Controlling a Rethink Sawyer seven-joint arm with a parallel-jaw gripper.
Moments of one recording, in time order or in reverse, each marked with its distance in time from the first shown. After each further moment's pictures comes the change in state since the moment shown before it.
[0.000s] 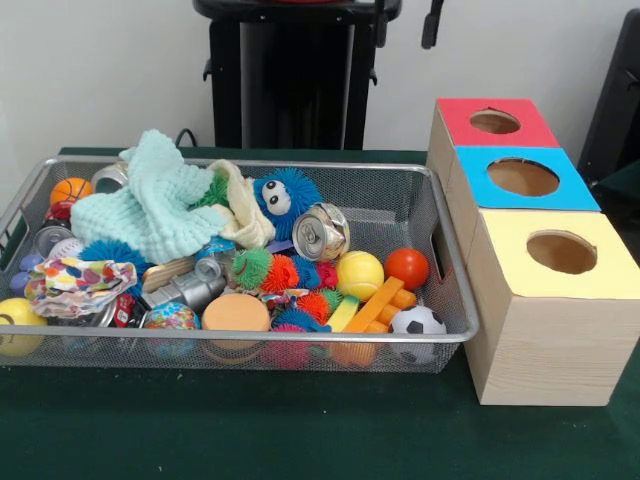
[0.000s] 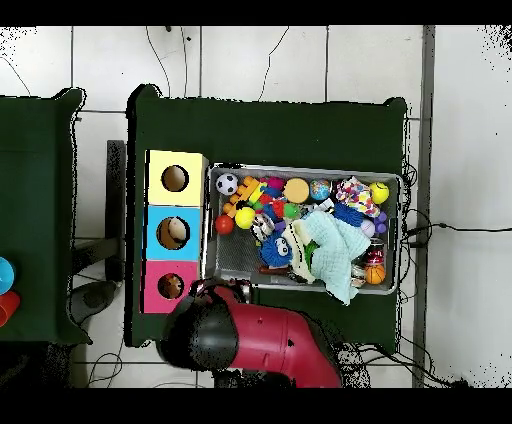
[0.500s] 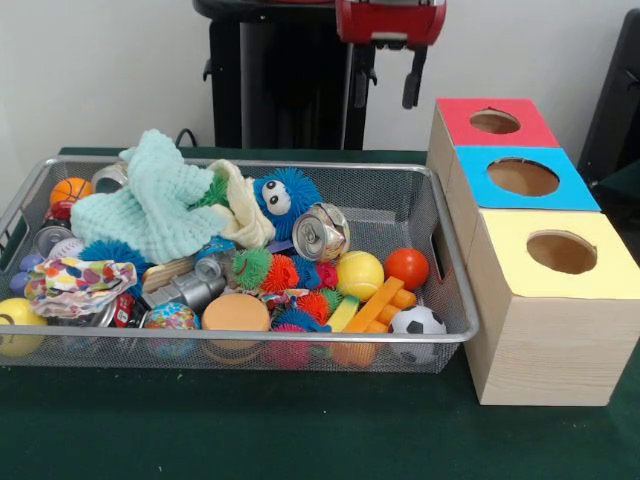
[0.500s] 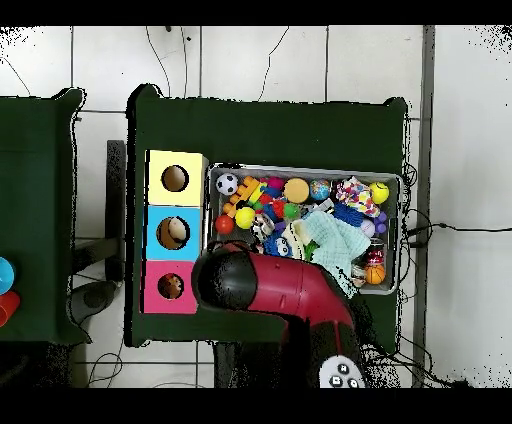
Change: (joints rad) arm -0.026 0.196 0.001 -0.203 -0.007 0.000 0.000
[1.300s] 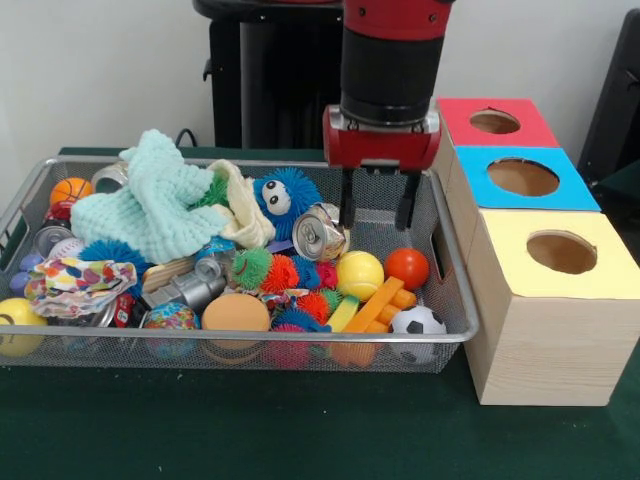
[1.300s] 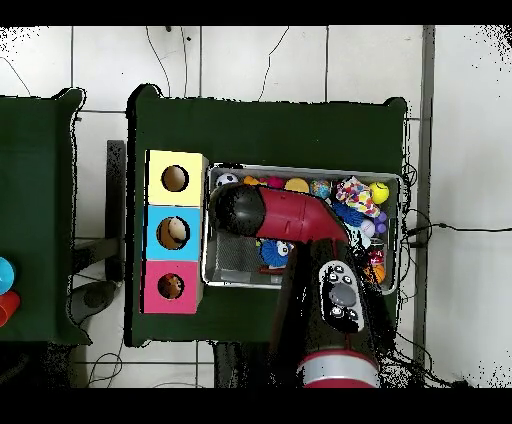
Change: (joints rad) arm 0.002 0.301 0.001 -0.353 0.000 0.000 0.000
